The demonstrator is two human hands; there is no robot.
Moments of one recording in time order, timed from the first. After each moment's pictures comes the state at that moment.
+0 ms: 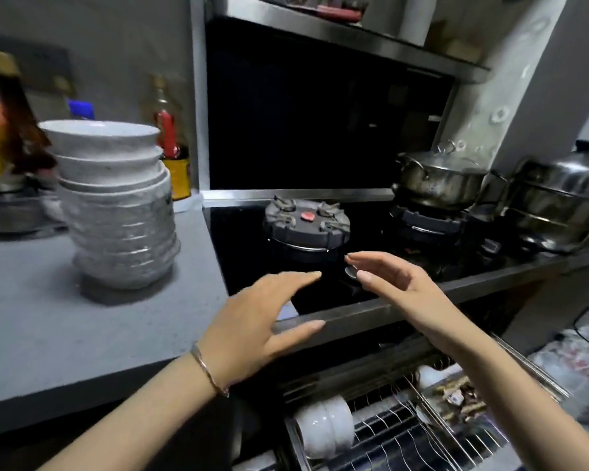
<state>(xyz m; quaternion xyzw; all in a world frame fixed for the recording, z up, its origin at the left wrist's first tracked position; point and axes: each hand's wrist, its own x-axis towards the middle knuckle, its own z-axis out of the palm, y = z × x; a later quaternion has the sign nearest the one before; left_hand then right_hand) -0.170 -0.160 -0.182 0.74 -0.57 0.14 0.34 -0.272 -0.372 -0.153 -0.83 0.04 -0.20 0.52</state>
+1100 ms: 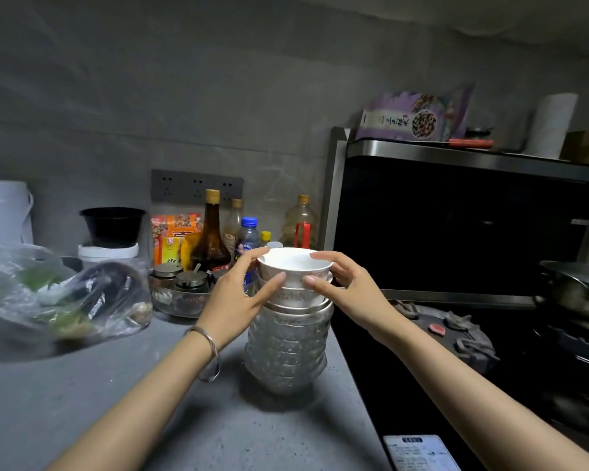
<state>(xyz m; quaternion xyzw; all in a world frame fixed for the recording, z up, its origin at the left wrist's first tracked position) -0.007 0.004 -0.087 0.78 -0.29 0.21 0.52 -0.052 -0.191 -0.063 -0.81 -0.14 -0.21 0.53</state>
